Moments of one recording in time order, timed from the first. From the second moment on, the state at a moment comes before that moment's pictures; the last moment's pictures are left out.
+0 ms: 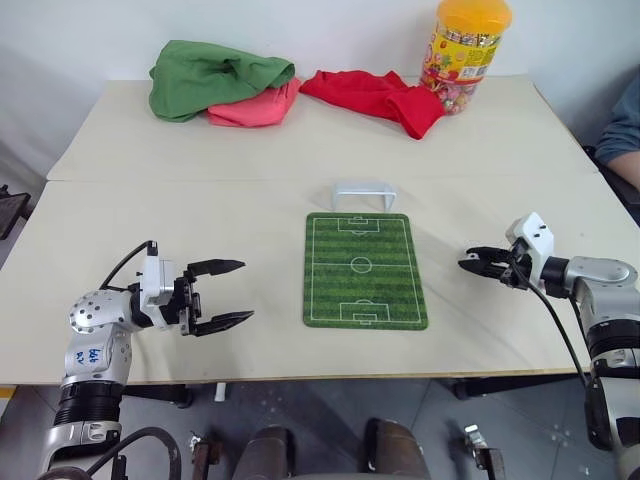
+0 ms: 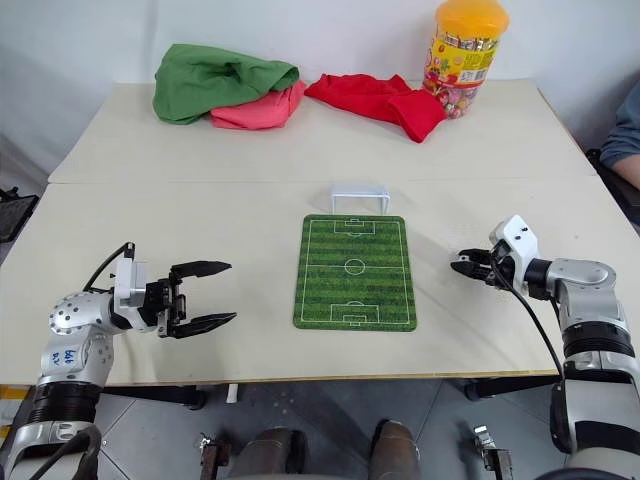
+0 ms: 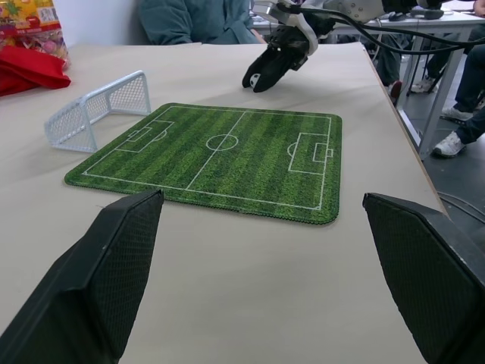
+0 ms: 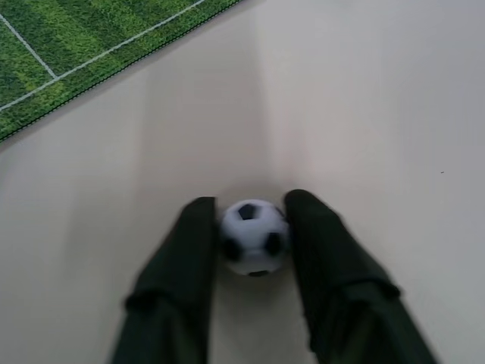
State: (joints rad) left arm -0.31 0.58 0.20 0.29 -0.49 -0.15 -1.39; right arm -0.69 -0.77 -0.06 0.91 0.16 -0.04 1.19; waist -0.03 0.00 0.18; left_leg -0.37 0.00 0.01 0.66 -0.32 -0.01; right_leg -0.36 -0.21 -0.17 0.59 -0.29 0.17
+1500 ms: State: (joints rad) left arm -0.28 0.51 0.10 0.28 -0.47 -0.22 -1.45; right arm -0.64 -0.70 0.43 -0.11 0.14 0.51 1.23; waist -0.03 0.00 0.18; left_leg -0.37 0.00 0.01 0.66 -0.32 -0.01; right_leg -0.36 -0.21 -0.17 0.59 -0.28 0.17
